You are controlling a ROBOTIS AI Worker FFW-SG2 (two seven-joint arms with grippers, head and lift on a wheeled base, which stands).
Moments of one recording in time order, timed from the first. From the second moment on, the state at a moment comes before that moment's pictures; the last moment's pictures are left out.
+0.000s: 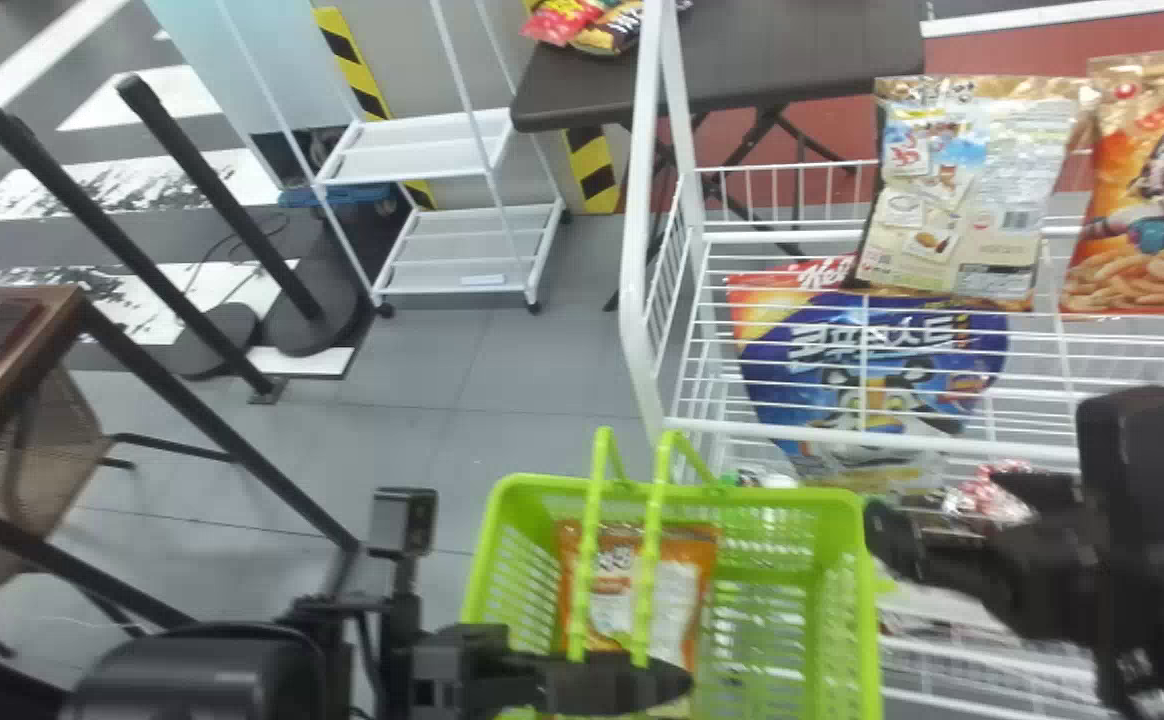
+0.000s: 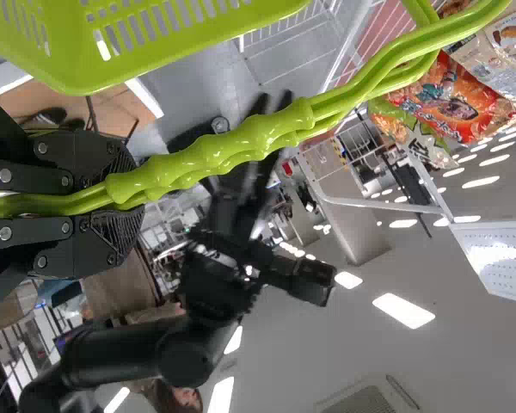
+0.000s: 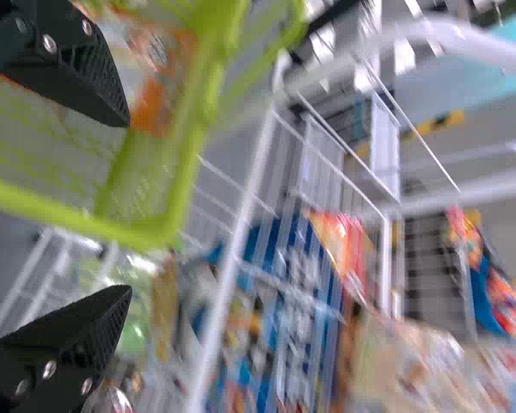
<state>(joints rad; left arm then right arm) 0.43 0.29 0.24 -1.93 0.33 1.05 -1.57 0.36 -0.06 0.24 -2.22 -0.02 0.89 0.20</state>
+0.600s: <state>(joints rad) 0.44 0.29 0.24 -1.92 0.33 1.05 -1.57 -0.06 -0.03 0.22 -1.73 -0.02 0.58 0.05</state>
